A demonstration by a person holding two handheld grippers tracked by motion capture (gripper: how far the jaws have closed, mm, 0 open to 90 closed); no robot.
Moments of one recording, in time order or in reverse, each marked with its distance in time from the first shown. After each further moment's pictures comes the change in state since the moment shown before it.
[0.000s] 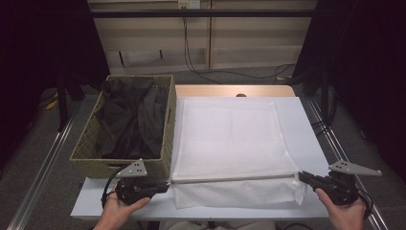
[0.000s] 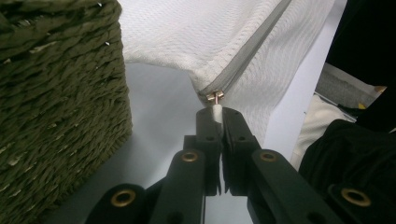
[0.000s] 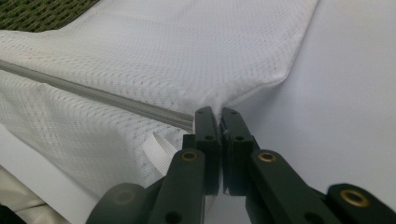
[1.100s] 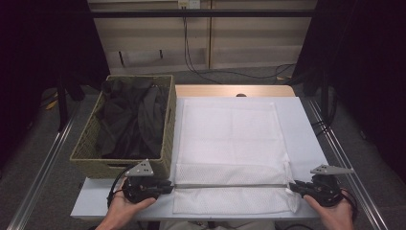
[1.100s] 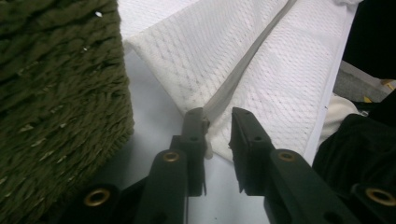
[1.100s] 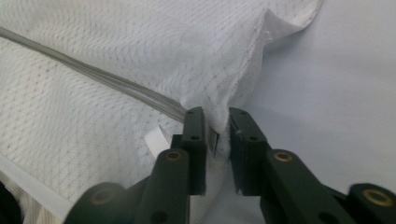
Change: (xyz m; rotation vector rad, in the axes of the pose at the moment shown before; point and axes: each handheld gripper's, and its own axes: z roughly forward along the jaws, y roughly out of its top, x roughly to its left) left arm 0.006 -0.004 0.020 0.031 0.011 0.001; right arm -0.003 -0.021 0.036 0.195 -0.006 -0.021
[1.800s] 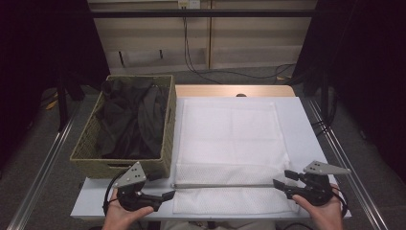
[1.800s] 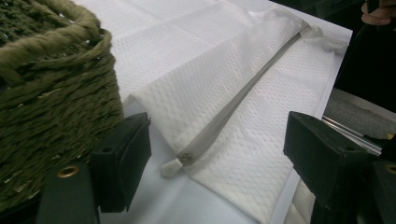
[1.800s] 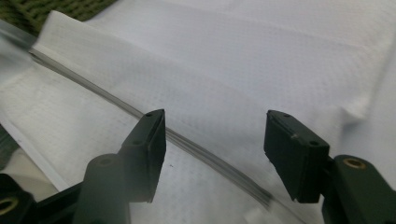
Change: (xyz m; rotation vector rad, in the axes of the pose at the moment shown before) left arm -0.026 0.000 -0.020 -0.192 0.082 0.037; right arm 0.038 0.023 -0.005 -0.181 0.108 -0.071
